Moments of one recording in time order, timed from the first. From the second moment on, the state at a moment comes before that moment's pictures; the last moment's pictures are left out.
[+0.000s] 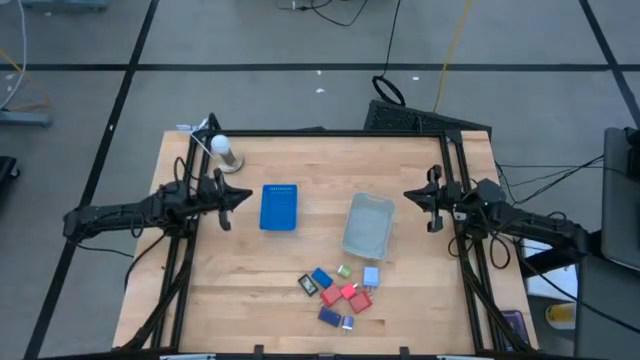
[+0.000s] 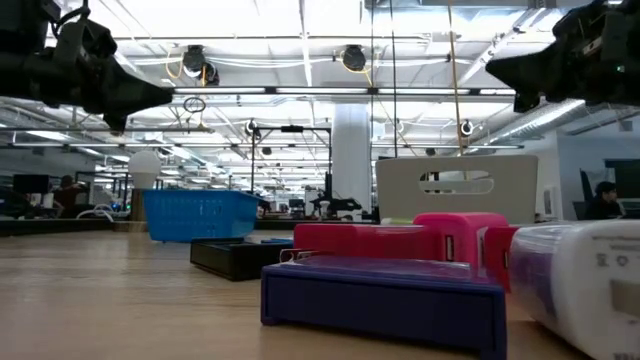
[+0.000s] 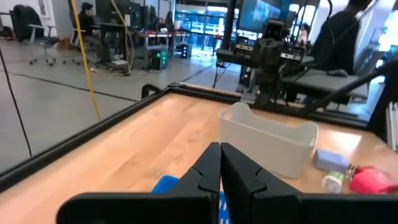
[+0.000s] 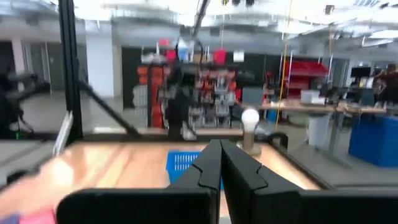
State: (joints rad) left arm 0.15 0.17 0.07 0.08 -0.09 -0.10; right arm -0.30 0.13 0.02 0.28 -0.23 -0.01
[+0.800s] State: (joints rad) left arm 0.13 0.19 0.07 0.05 0.08 -0.16; right arm 0.16 0.79 0.67 -0.44 0.06 -0.18
